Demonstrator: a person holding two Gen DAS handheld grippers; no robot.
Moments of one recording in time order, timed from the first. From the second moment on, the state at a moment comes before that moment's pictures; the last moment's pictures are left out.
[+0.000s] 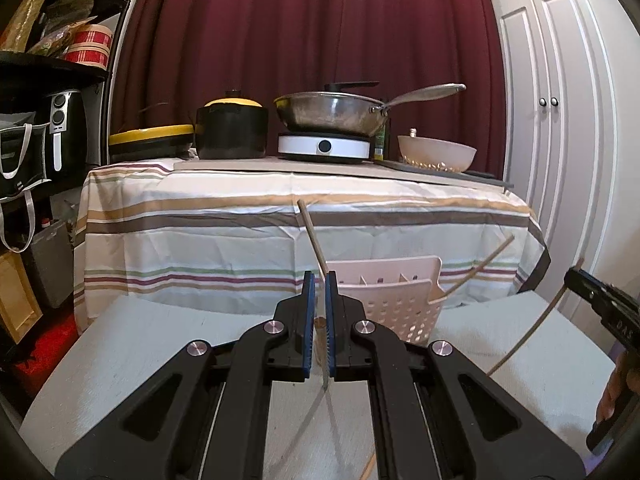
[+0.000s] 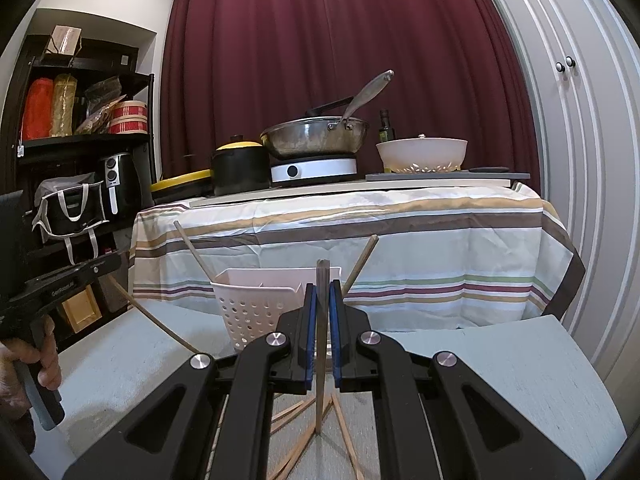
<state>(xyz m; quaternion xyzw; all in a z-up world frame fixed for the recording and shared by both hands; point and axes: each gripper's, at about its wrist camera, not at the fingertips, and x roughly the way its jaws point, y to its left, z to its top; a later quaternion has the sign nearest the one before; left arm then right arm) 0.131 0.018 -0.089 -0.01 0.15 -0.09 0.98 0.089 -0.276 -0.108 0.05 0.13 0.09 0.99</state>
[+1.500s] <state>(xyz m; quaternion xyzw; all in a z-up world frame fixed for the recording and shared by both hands) 0.144 0.021 -0.046 -0.01 0.10 -0.11 0.99 0.101 -0.272 -0.082 0.05 0.12 0.11 0.99</state>
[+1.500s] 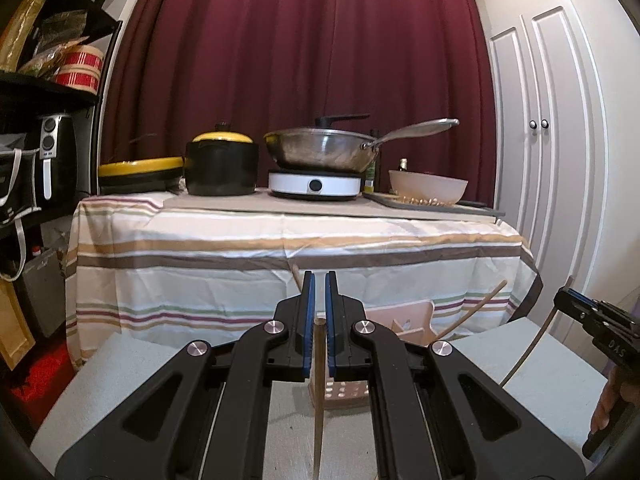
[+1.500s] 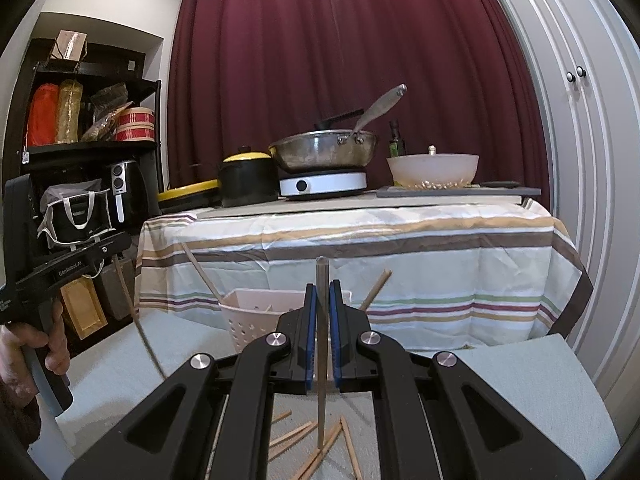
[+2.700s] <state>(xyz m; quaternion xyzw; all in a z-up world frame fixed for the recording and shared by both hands) 0.259 -0.041 0.066 0.00 0.01 -0.15 0.99 0.207 -0.260 -0.008 0.05 0.05 0.13 0.99</state>
